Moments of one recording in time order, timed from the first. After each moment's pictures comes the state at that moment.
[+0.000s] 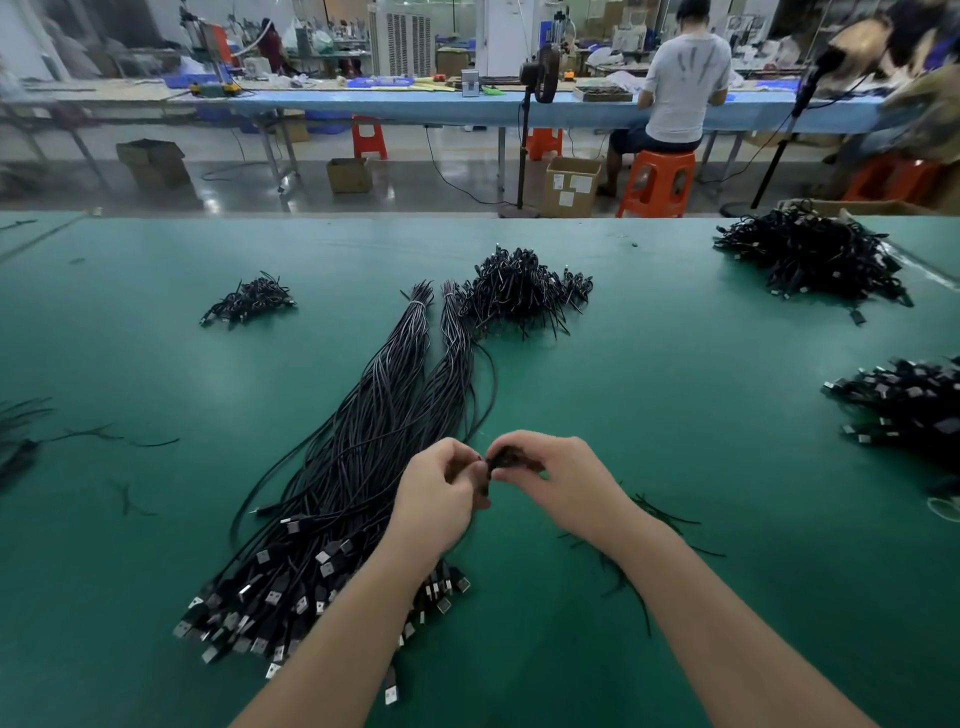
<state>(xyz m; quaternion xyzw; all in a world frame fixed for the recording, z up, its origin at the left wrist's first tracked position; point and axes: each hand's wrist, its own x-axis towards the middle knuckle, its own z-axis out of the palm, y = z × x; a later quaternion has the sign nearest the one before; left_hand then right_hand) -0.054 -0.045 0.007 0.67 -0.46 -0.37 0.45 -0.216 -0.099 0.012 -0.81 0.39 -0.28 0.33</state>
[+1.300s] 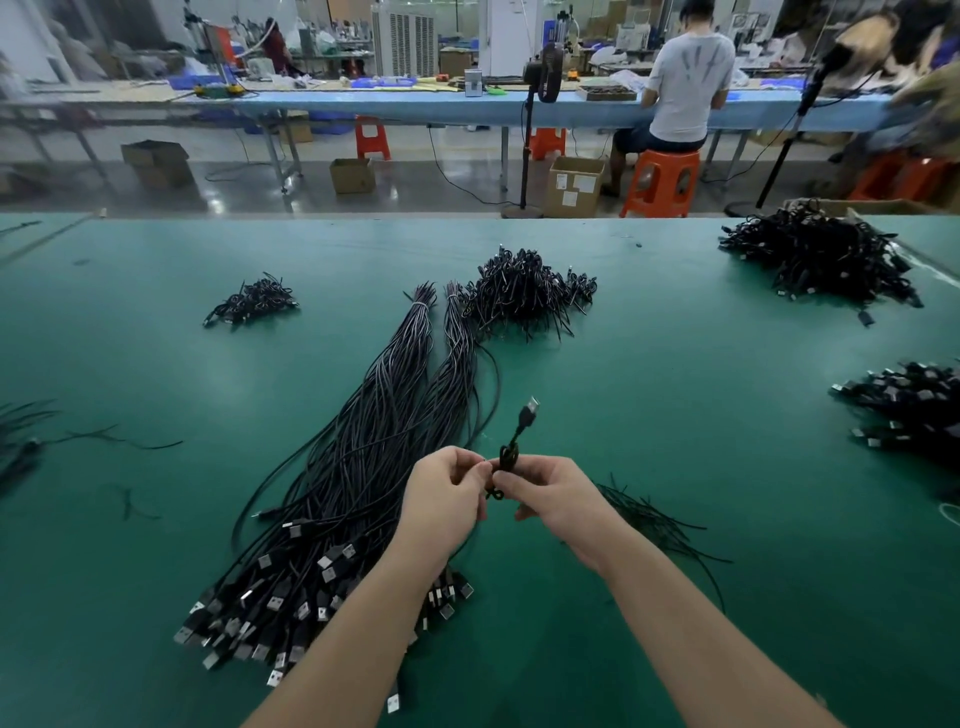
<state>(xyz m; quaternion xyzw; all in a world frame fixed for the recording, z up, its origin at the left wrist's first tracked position) -0.056 -0.055 -0.004 0.67 -0.44 -0.38 0.45 -0.202 -0.095 -0.008 -0.59 0.46 -0.29 0.60</state>
